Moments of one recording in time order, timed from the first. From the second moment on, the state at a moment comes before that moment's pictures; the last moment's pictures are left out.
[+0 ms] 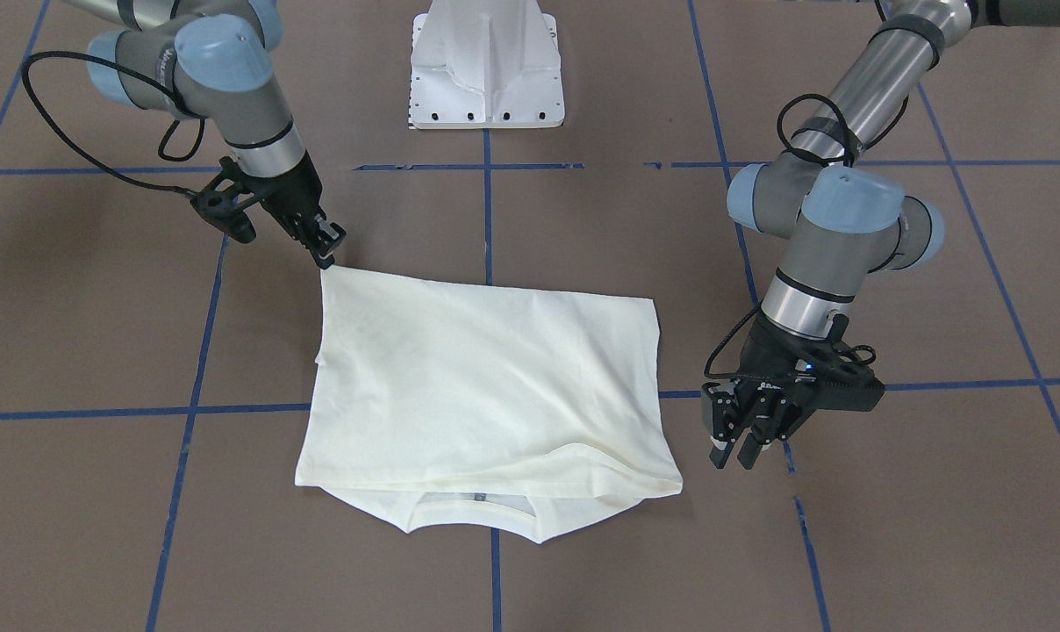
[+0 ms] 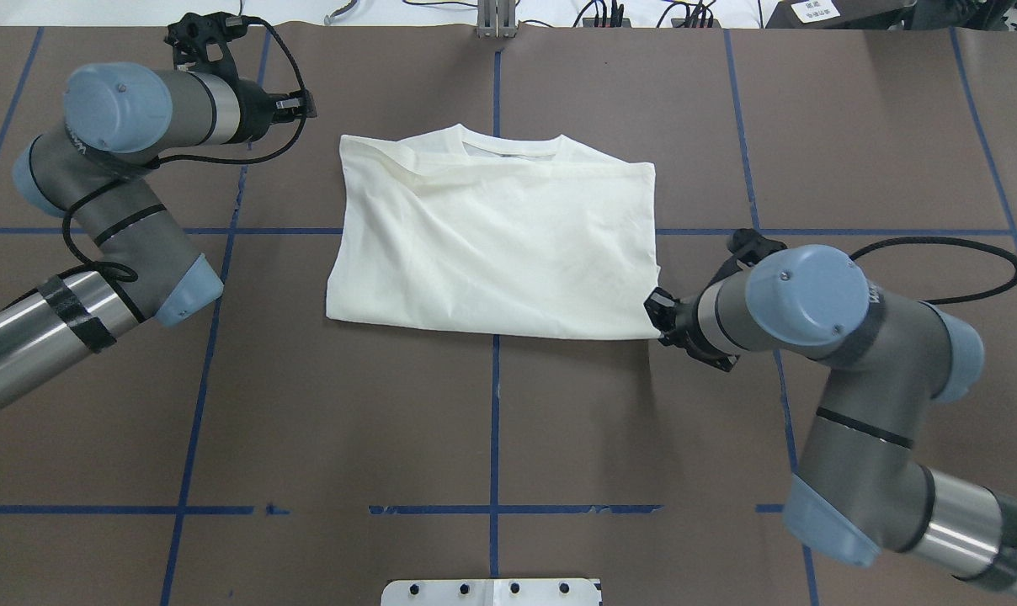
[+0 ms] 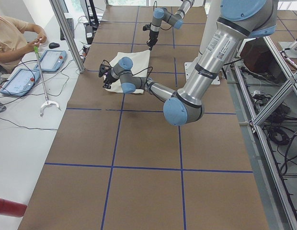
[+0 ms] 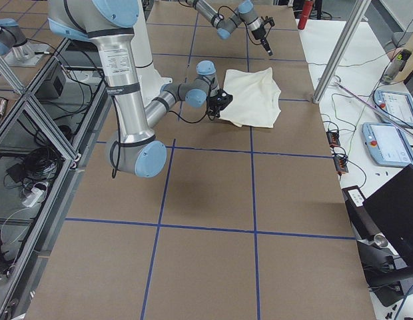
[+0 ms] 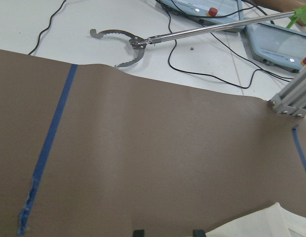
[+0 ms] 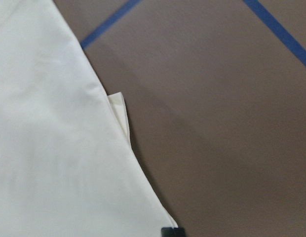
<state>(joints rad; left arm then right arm) -0.85 -2.13 -1.35 -2.43 -1.73 -1.19 0.49 -1.35 1.98 -1.33 1.79 1.91</state>
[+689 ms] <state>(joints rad) -0.85 -2.06 -1.51 -2.43 -2.16 -1.24 0.04 -1.58 2.27 -1.34 1.92 2.02</state>
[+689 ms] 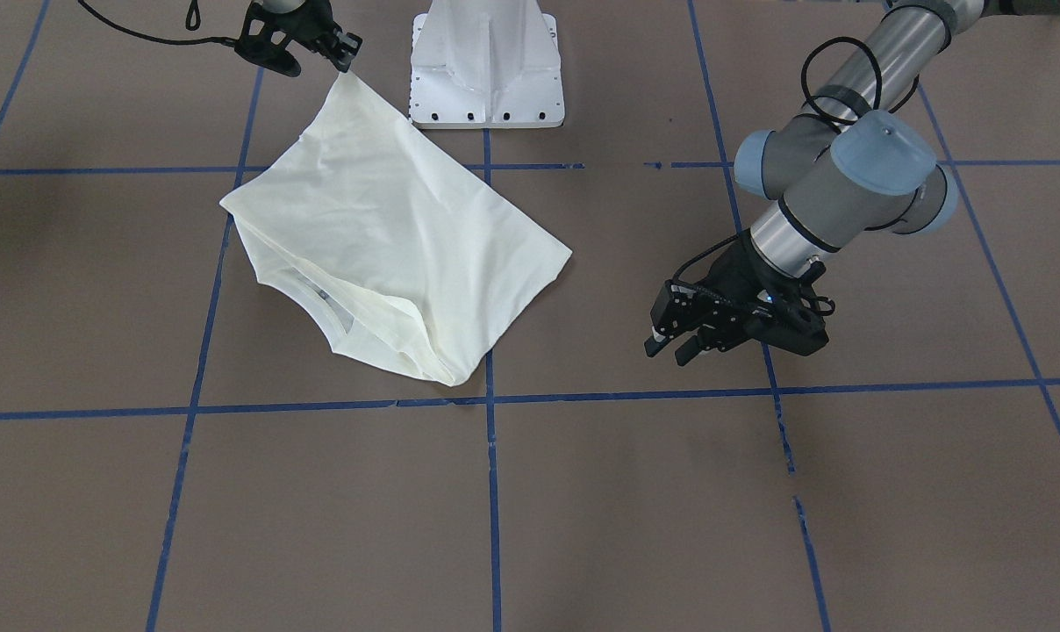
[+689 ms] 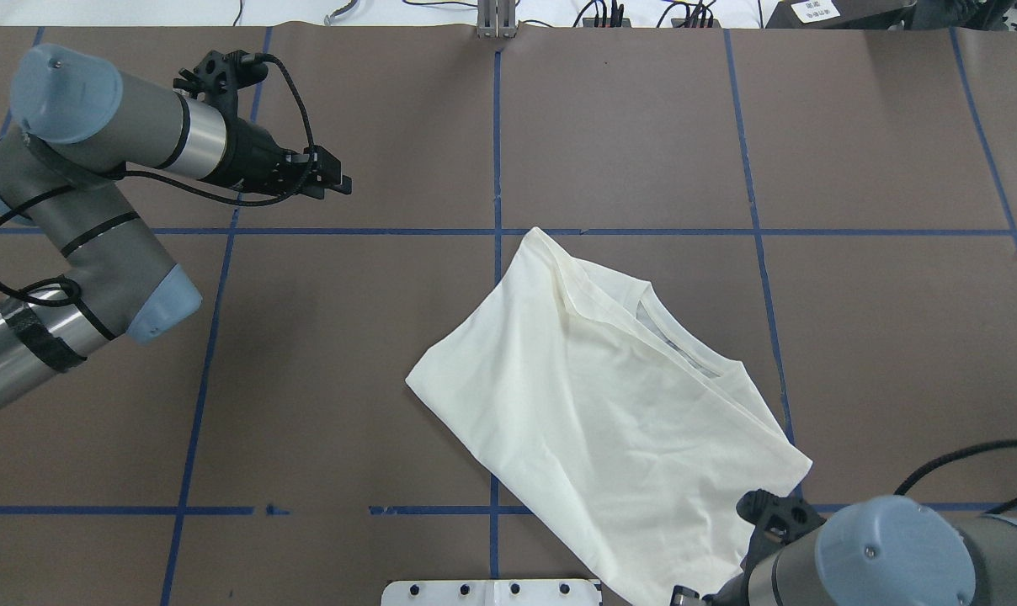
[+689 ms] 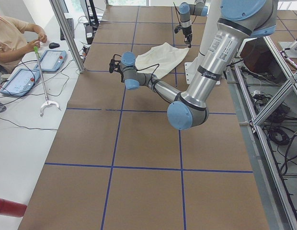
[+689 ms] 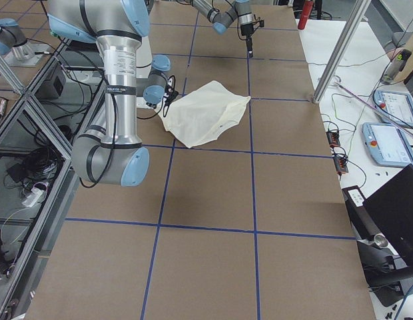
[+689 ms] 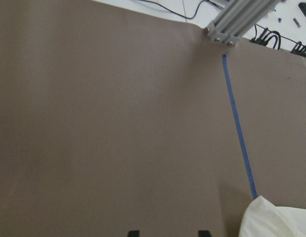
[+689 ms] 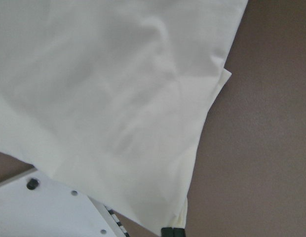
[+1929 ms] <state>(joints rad) -0.44 -2.01 -1.68 -2.21 -1.94 -1.82 0.40 -1.52 2.16 -1.37 1.82 1.94</state>
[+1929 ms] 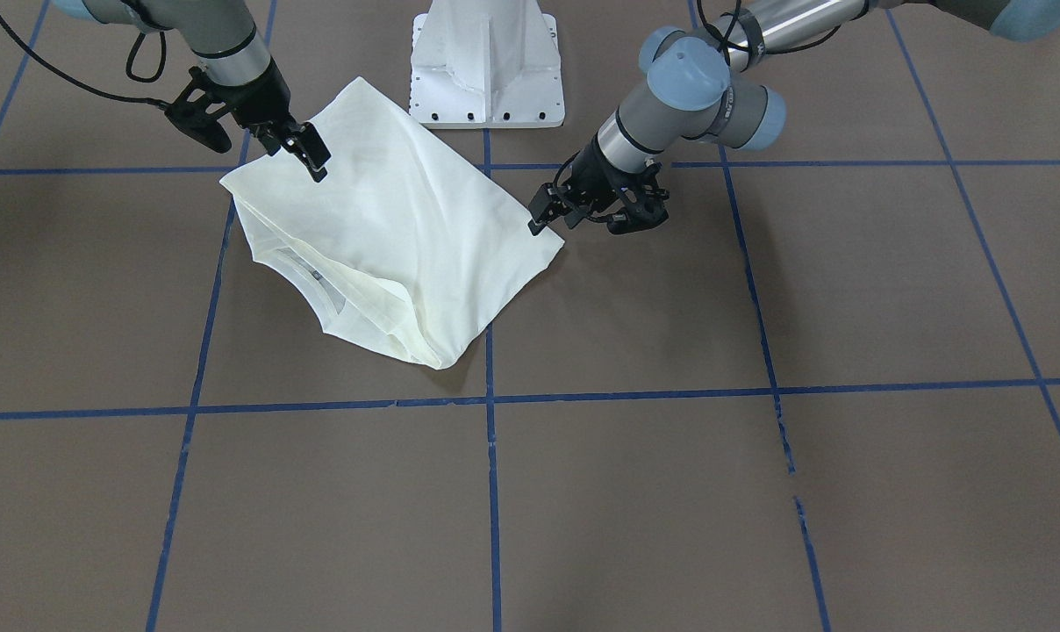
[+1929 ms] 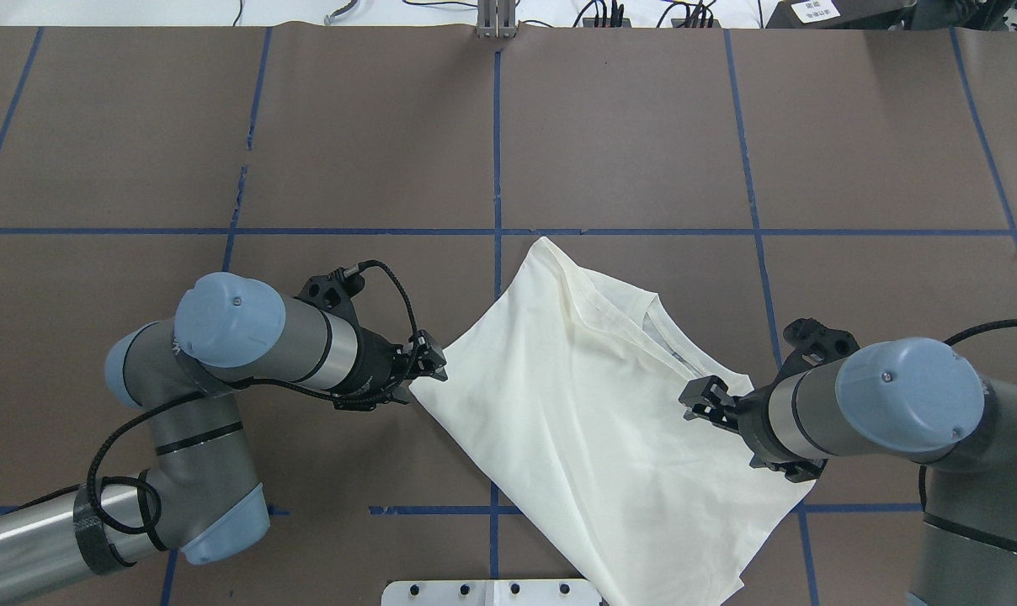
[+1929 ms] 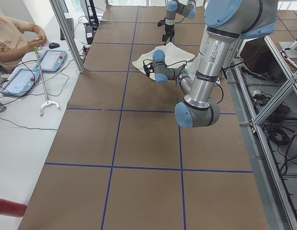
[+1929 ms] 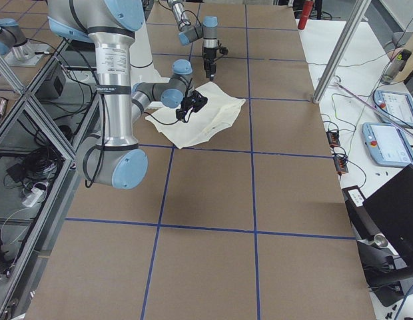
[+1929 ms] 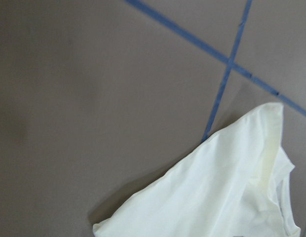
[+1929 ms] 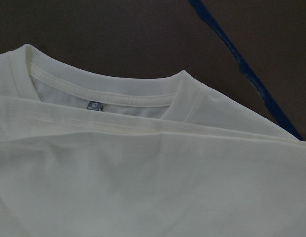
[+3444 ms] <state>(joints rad) -0.56 -2.01 -1.68 -2.19 -1.93 -1.61 0.43 -1.50 2.14 -1.38 1.81 1.92</state>
